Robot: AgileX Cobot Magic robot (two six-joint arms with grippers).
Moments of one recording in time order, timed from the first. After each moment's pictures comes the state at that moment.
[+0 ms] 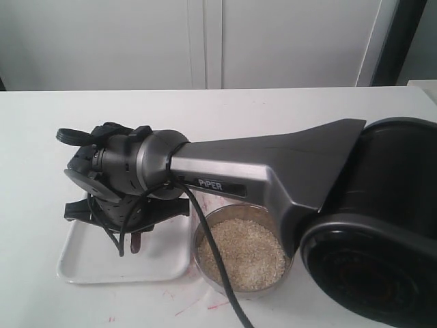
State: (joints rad) left arm 0.04 0.00 0.00 0.02 0.02 0.16; right arm 0.87 2.28 -1.80 -0.34 0.88 1.09
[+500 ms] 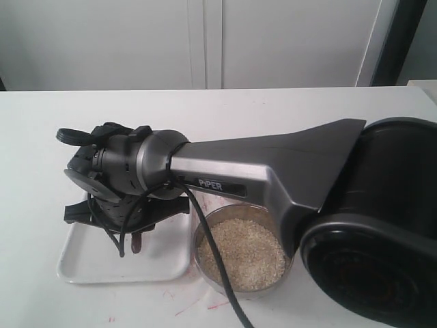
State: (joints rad) left arm 0.04 0.00 0.00 0.02 0.02 0.16; right arm 0.87 2.28 -1.80 -0.33 0.88 1.04
